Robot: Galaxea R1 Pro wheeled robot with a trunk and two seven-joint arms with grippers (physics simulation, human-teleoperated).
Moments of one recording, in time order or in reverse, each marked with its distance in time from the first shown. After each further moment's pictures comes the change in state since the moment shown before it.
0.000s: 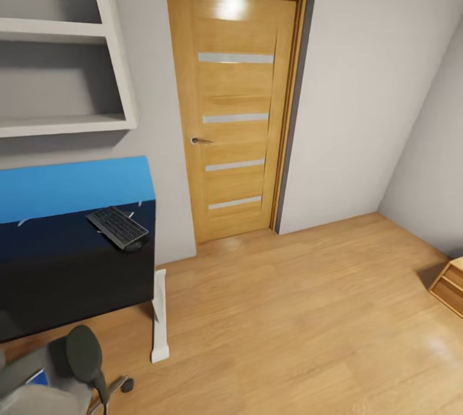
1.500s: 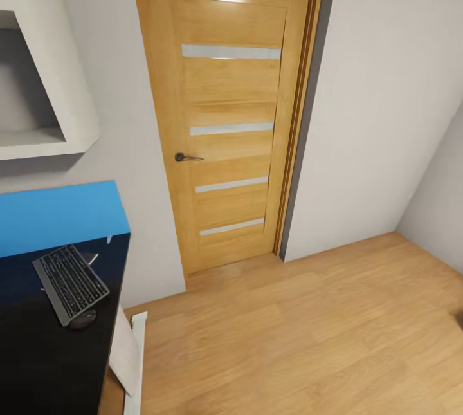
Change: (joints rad) left arm 0.000 -0.001 -0.001 0.000 0.000 0.002 0.000; right arm 0.000 0.003 0.002 0.020 0.000 0.004 0.000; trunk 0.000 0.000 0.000
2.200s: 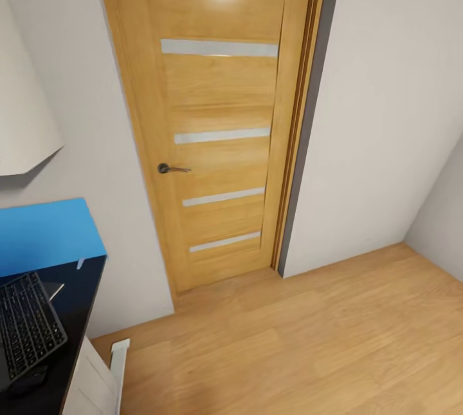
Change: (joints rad) left arm 0.000 0.001 0.000 0.000 0.000 0.002 0.000; right arm 0.000 0.000 0.000 0.000 0.000 0.000 0.000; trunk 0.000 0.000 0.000
